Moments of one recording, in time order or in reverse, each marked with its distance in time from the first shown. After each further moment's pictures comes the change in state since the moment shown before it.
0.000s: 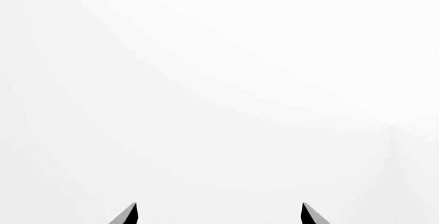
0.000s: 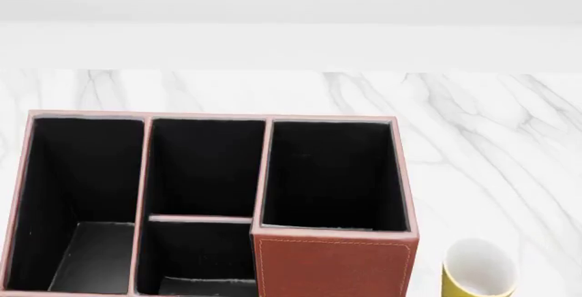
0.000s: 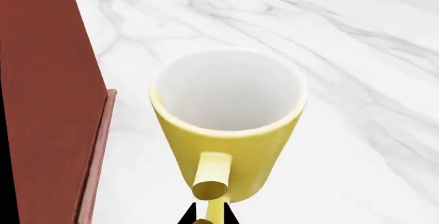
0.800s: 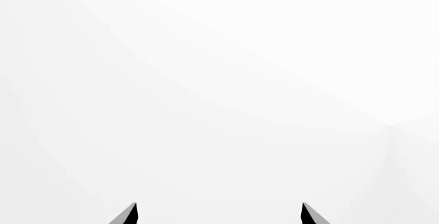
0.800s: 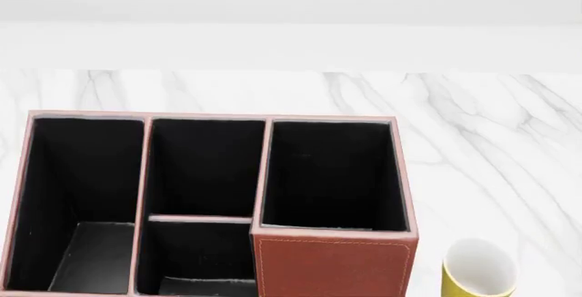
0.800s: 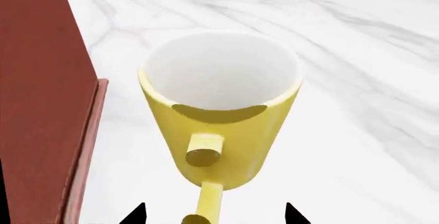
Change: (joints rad) left arm 0.000 0.000 0.003 0.000 0.002 -0.001 -0.001; right arm -0.033 -0.022 0.038 0.049 0.016 0.013 -0.036
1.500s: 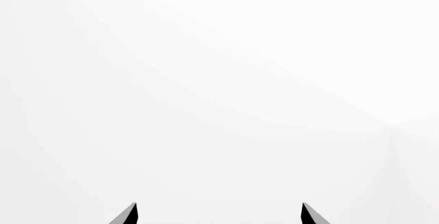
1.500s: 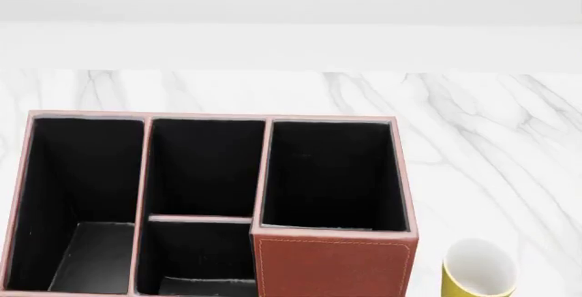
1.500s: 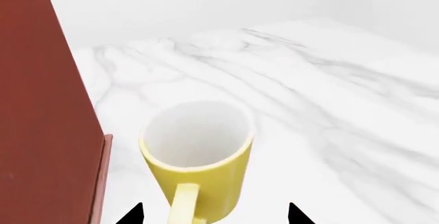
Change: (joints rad) left arm 0.000 0.000 -0.017 0.000 -0.019 0.003 0.005; right arm 0.004 0.160 0.005 -0.273 -0.195 -0.123 0.233
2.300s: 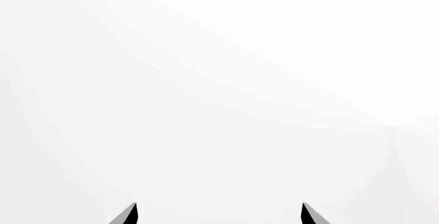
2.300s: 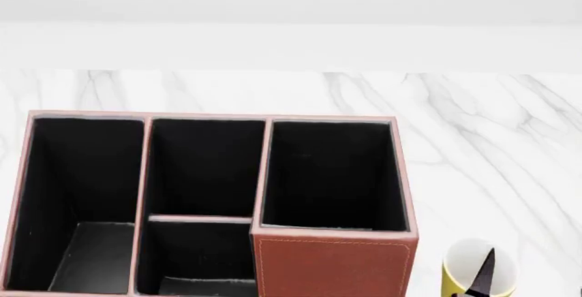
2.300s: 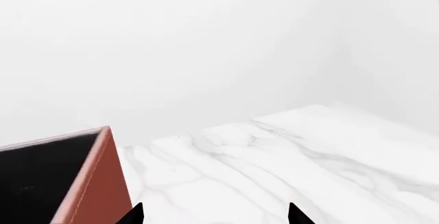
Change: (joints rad) left arm 0.000 0.000 -0.014 0.000 -0.016 0.004 0.003; right arm 0.124 0.314 0.053 -0.538 -0.399 0.040 0.362
